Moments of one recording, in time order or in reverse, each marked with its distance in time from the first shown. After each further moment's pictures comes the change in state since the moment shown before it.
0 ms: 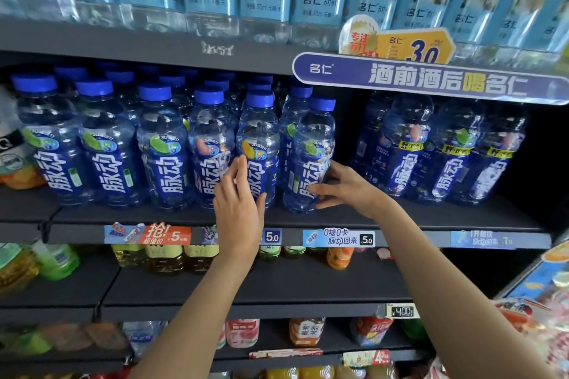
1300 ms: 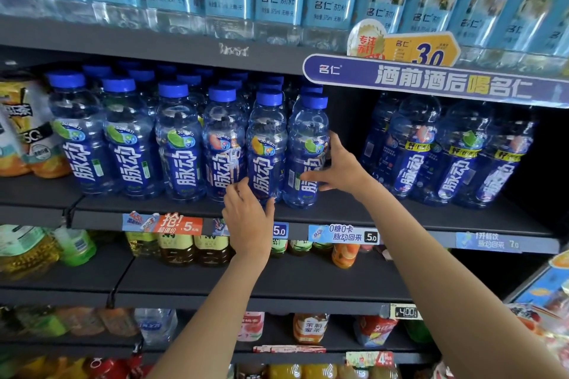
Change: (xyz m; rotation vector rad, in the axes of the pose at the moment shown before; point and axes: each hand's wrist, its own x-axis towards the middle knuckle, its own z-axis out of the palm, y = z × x) left_hand -0.010 0.013 -0.003 -0.040 -0.149 -0.393; right_hand 0.008 -0.039 0.022 -0.326 0.228 -0.056
